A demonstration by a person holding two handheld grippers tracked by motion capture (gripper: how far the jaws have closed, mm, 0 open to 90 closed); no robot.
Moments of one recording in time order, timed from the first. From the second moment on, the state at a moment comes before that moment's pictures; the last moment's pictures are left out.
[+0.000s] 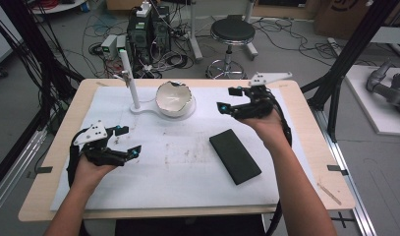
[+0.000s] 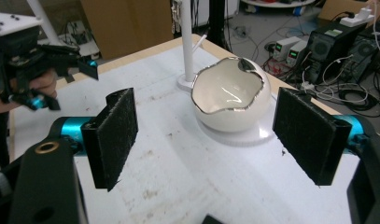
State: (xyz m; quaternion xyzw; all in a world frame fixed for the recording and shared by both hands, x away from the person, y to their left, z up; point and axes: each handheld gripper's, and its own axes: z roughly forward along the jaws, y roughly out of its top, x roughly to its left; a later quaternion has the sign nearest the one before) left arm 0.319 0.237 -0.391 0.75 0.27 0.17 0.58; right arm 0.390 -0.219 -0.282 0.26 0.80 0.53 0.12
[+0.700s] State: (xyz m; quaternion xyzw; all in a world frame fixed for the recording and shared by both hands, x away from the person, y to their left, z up) left arm 0.331 0.231 -0.390 0.76 0.26 0.16 0.57; right arm 0.340 -0.311 -0.364 0.34 0.74 0.56 0.14
